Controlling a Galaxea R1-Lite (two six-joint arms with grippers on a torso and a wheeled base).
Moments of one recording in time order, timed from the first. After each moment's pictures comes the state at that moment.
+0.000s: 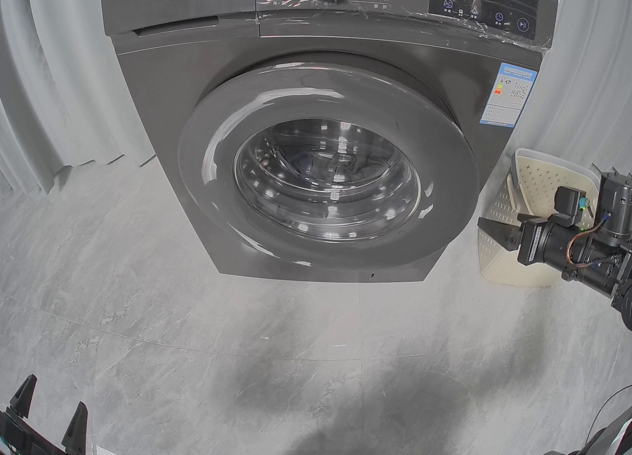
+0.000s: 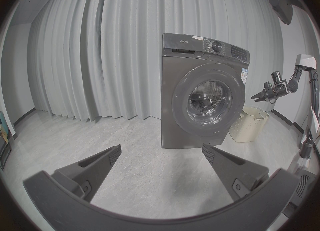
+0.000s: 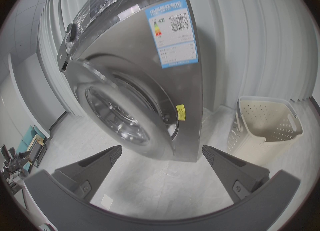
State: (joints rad) left arm 0.00 0.02 -0.02 0.00 -0.03 0.00; right arm 0.25 1.49 -0.59 -0.72 0.09 0.13
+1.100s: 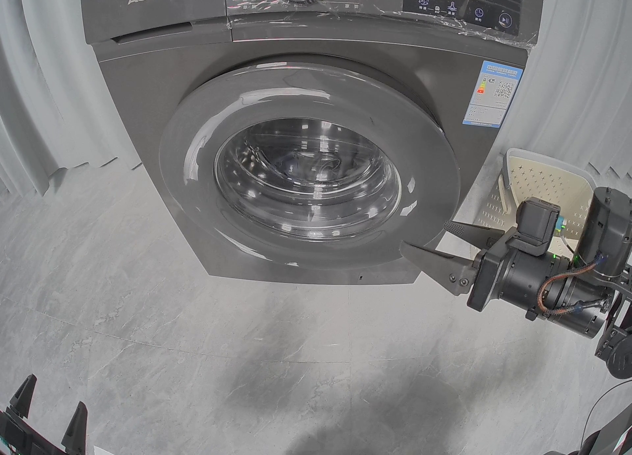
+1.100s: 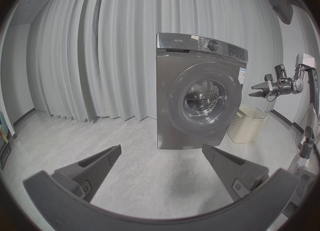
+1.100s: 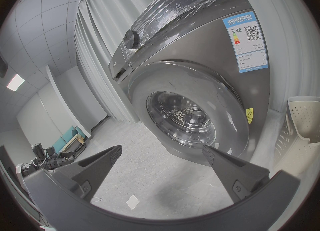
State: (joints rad) left arm 0.00 0.02 -0.02 0.00 -0.03 0.00; right arm 0.65 1.50 -0.53 -0.94 0.10 0.22
